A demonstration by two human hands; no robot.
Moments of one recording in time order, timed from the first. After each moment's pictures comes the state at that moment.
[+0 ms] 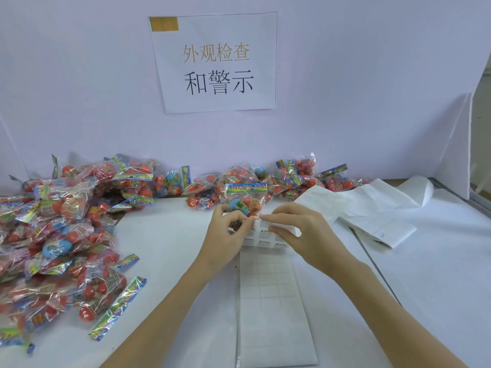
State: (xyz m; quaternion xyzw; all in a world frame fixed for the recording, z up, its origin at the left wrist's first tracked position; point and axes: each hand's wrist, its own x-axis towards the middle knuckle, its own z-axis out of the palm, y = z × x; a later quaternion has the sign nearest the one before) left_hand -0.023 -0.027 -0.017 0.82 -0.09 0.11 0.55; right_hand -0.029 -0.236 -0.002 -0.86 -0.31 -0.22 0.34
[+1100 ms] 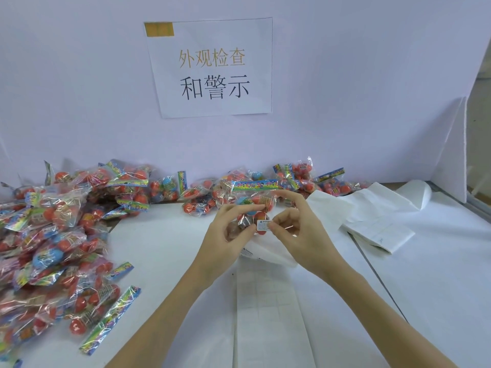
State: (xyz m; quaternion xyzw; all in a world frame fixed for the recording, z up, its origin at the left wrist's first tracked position) left_hand -0.033 -0.029 -0.005 0.75 -0.20 0.10 0.63; right_hand -0.030 -0.223 -0.001 -0.79 -0.17 -0.12 0.58
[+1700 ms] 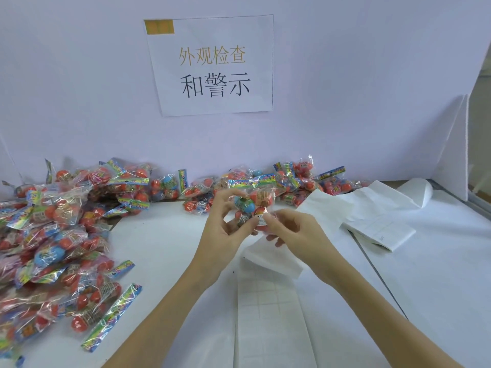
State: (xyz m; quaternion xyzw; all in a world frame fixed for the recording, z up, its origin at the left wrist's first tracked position) left_hand -0.032 -0.034 -0.004 0.65 -0.19 0.11 0.72; right_hand -0.032 -0.215 0.003 -0.79 -0.09 -0.03 0.61
